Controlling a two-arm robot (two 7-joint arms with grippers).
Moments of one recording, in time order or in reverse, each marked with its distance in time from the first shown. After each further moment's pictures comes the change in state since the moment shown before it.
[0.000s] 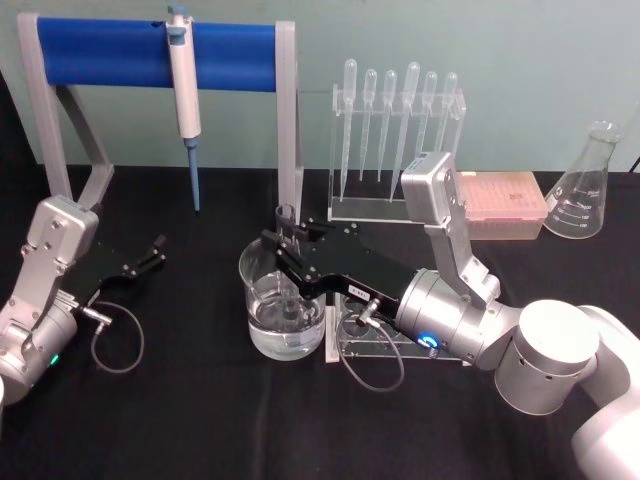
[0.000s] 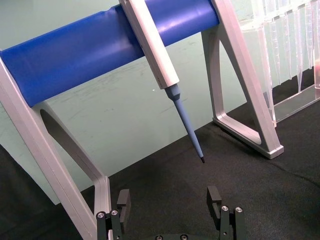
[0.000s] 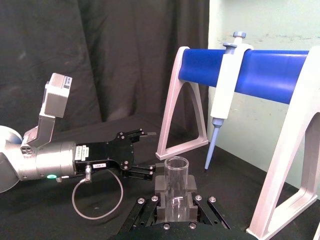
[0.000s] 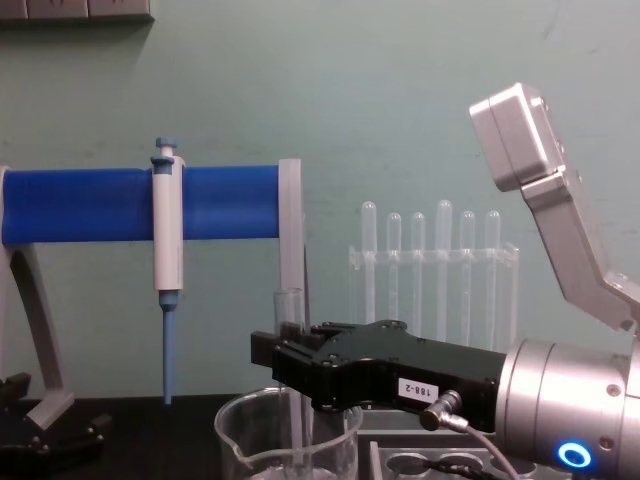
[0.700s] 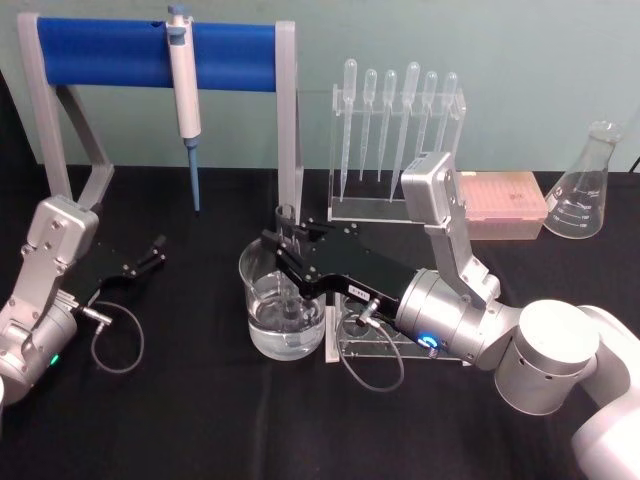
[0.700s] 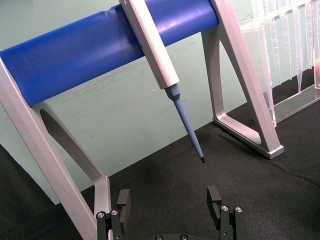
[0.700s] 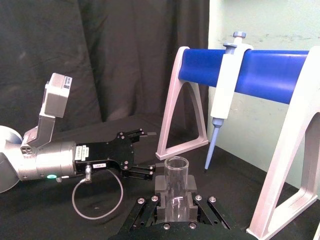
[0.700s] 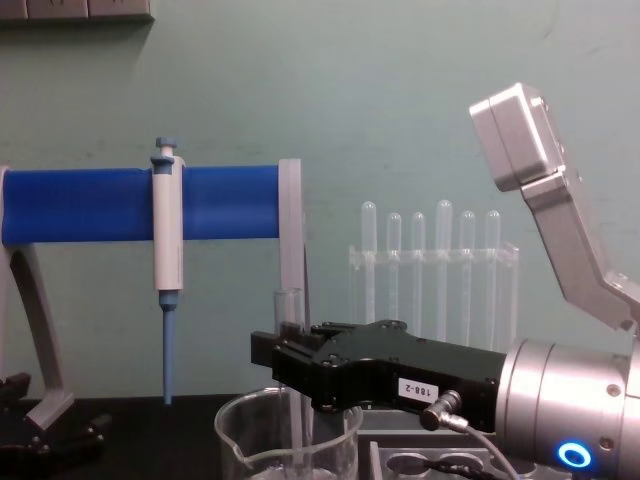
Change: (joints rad) left arm 0.000 0.000 0.000 0.000 0.000 0.000 0.000; right arm 0.000 0.000 0.000 0.000 0.000 0.000 0.000
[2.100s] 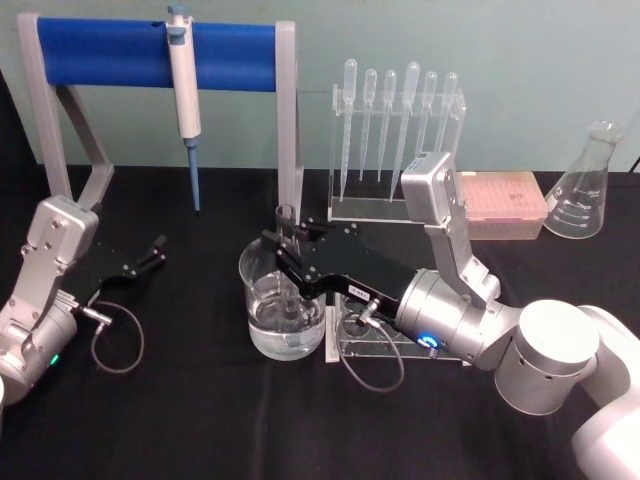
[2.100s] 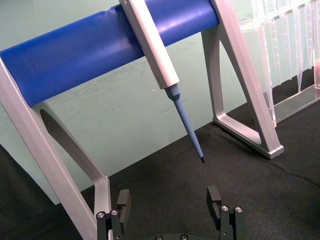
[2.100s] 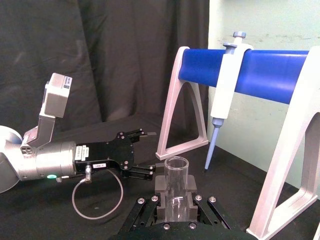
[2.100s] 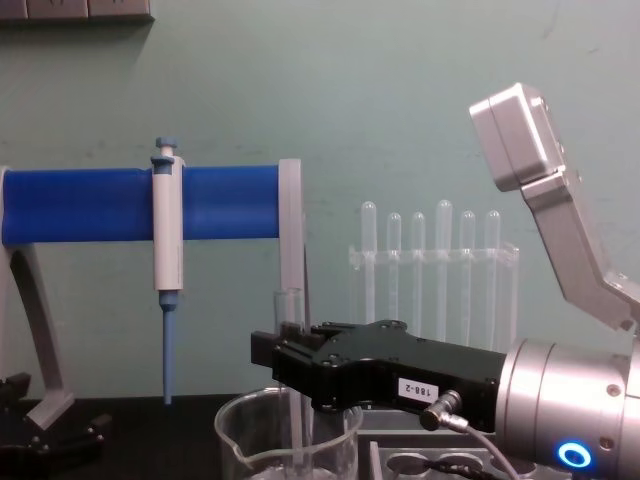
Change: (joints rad) left arm 0.000 0.000 0.000 0.000 0.000 0.000 0.000; right arm 0.000 0.000 0.000 0.000 0.000 0.000 0.000
